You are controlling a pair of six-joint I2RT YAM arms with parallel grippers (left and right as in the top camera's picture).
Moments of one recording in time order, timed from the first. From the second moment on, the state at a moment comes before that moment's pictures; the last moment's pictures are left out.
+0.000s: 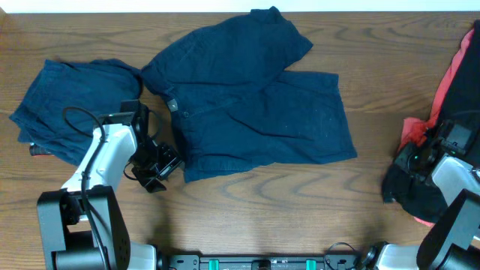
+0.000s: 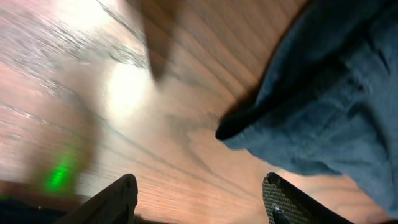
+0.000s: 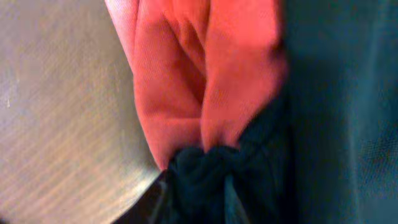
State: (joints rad) left arm 0.06 1.62 0.95 -1.10 0.32 -0.61; right arm -0.50 1.57 0.70 -0.35 -0.06 0.18
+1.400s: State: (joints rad) left arm -0.21 1.58 0.76 -0.62 0.15 -0.77; right arm -0.18 1.44 0.65 -0.49 -0.30 0.59
